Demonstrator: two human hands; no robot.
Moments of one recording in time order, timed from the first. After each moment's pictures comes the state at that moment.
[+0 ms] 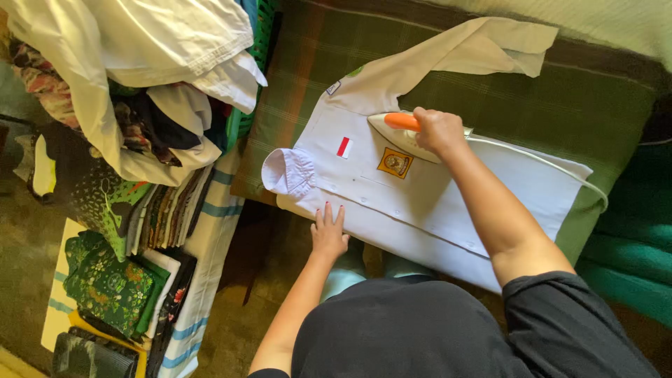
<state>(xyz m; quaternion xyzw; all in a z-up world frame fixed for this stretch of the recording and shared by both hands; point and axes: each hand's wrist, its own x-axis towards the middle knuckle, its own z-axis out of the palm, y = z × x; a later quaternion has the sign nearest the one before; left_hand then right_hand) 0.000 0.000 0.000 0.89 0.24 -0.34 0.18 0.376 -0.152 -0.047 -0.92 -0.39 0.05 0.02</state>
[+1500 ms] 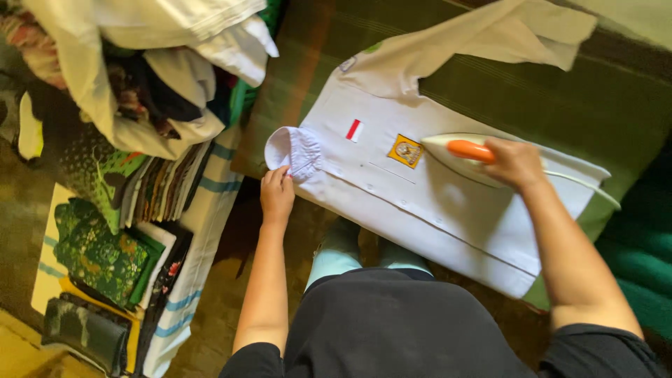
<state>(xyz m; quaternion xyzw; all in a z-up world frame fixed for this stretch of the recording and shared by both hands) -0.024 0.131 -0.002 0.89 0.34 0.18 0.23 0.367 -0.315 -0.029 -0.91 -0.40 0.10 0.00</state>
